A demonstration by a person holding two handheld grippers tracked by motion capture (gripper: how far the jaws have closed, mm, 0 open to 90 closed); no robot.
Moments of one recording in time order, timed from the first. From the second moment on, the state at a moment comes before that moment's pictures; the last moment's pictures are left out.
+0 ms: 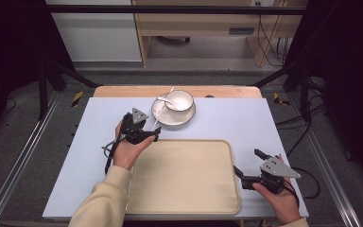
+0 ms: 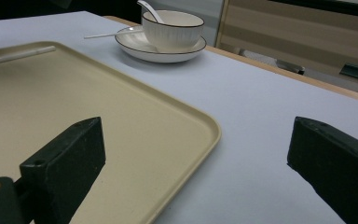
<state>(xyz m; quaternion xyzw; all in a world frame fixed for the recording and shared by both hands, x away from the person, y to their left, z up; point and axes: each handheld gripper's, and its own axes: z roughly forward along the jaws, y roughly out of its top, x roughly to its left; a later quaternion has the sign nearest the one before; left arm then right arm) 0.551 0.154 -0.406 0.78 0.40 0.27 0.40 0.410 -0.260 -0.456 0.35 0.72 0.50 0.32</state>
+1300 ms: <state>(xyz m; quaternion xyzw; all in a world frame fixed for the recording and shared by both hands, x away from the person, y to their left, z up) 0.636 0.131 -0.444 0.78 0.44 0.27 0.35 0.410 -0.257 -0.457 0.34 0.73 0.50 0.32</state>
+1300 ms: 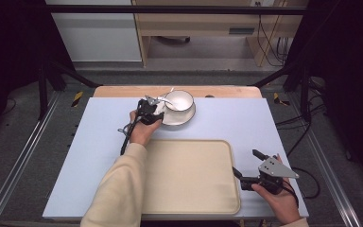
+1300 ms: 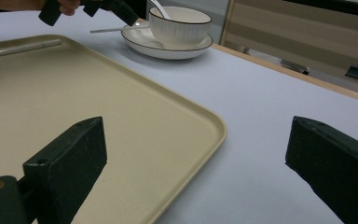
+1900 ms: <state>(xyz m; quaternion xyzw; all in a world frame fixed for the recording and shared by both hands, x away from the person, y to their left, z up) 0.645 0.126 -0.463 0.77 0.47 0.26 0.34 0.410 -0.257 -0.457 0.34 0.74 0.49 0.31</state>
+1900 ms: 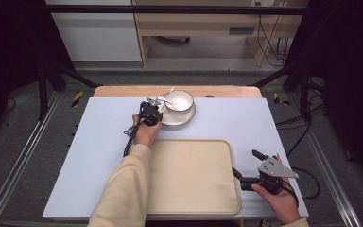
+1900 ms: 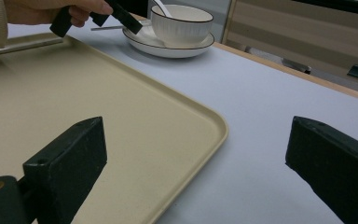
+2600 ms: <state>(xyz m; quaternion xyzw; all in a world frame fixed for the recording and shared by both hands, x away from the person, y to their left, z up) 0.590 0.177 -0.430 0.70 0.55 0.29 0.35 0.410 -0.255 -0.457 0.33 0.74 0.49 0.31</state>
